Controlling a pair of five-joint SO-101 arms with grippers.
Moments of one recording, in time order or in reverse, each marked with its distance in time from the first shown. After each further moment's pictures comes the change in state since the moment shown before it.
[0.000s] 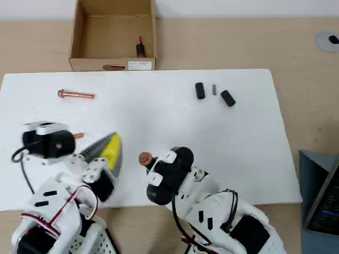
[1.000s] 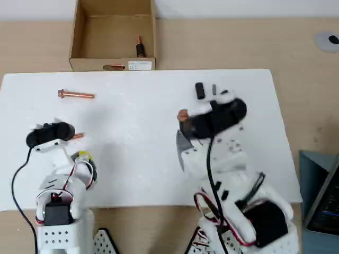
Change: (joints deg) left arm -29.2 0.2 31.8 0.0 -13.1; right arm 20.7 28.3 -28.9 4.2 -13.9
